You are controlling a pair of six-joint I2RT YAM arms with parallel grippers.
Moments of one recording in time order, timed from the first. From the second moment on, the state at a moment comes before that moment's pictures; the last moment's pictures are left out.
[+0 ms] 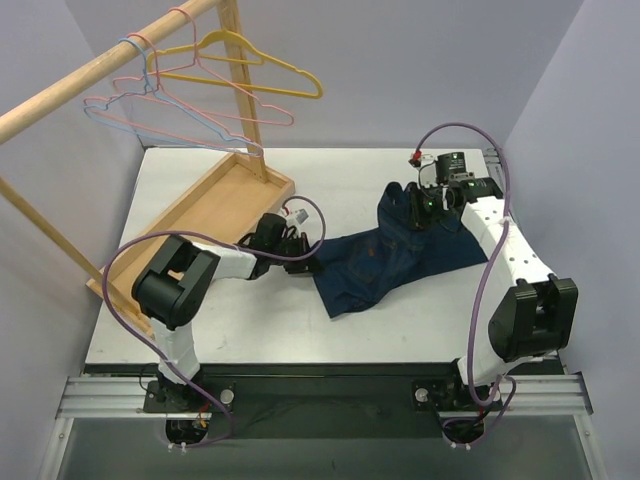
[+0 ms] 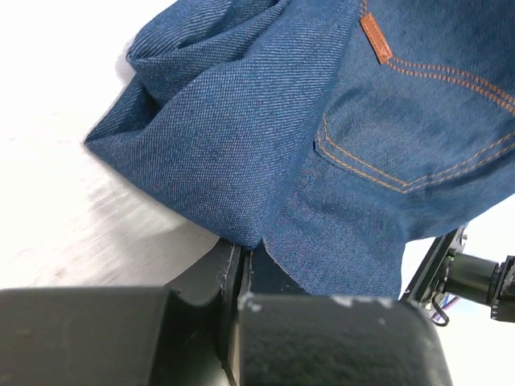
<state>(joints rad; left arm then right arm) -0.54 1.89 0.90 0.32 0.50 -0.64 0.15 1.55 1.35 -0.78 -0.19 -0.08</state>
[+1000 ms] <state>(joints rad) -0.12 1.39 0.82 -0.27 0.56 -0.35 0.71 1.57 1.97 -0.93 -0.06 0.15</state>
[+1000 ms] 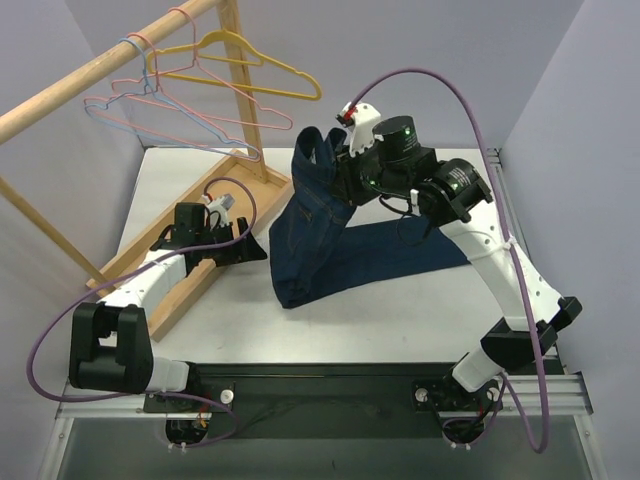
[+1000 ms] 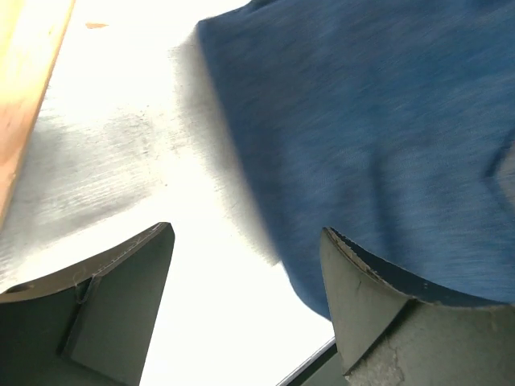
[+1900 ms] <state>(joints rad) -0.29 1.44 0.81 -0.16 0.51 -0.41 0.23 1.60 1.89 -0.97 -0.34 -0.11</state>
